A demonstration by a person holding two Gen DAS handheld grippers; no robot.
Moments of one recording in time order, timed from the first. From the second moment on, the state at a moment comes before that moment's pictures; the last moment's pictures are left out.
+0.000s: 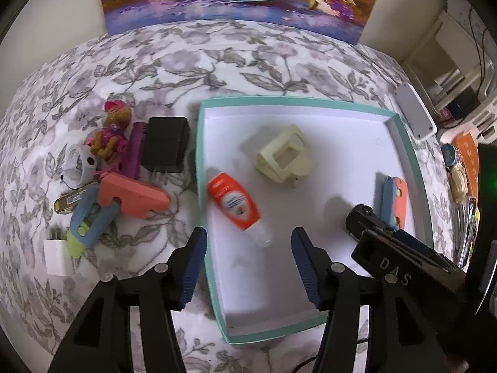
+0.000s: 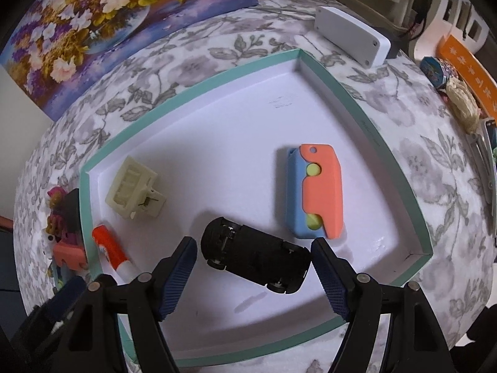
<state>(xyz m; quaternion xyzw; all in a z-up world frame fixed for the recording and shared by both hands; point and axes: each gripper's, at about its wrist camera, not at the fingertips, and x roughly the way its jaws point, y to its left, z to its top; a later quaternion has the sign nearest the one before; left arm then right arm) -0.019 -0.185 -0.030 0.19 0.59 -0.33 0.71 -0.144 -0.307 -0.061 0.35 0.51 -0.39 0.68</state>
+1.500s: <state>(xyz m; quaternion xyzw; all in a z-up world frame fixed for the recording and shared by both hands) 0.116 -0.003 -0.034 0.11 0.61 -0.12 0.78 -0.020 -0.161 -0.030 0.28 0.51 -0.21 0.78</state>
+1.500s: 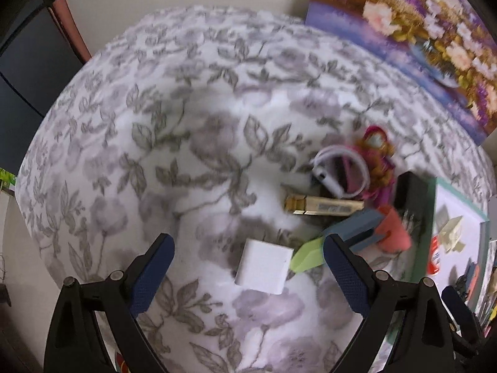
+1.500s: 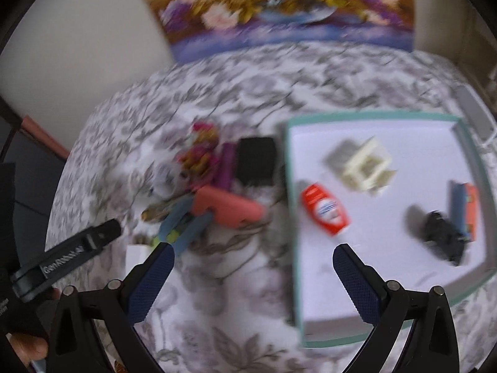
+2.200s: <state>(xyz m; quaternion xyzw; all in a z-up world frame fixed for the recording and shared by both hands) 0.101 -0.010 -0.073 0.06 0.67 -0.16 0.73 -0.004 -0.160 -0.057 0.28 0.53 -0.21 0.77</state>
